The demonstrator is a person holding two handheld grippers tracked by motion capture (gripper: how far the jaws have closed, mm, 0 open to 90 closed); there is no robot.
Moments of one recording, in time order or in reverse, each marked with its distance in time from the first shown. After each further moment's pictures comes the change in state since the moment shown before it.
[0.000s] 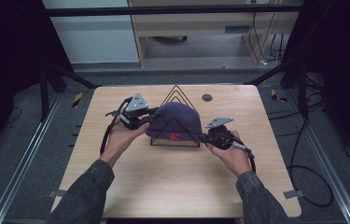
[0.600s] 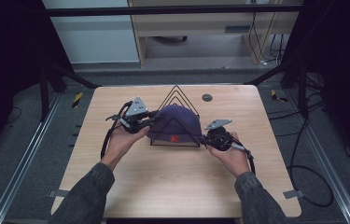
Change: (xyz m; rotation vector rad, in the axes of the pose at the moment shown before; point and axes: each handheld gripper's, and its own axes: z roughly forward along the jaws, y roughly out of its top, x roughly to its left) left arm -0.004 -0.011 0.002 -0.008 0.007 0.002; right arm 0.000 -0.006 0.008 0.020 -0.007 -0.003
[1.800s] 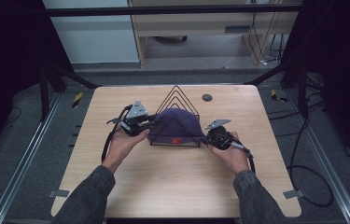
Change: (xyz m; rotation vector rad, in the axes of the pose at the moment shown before) left arm 0.000 -0.014 0.006 0.024 -0.005 -0.048; right arm -0.011 -0.006 0.014 0.052 -0.026 0.017
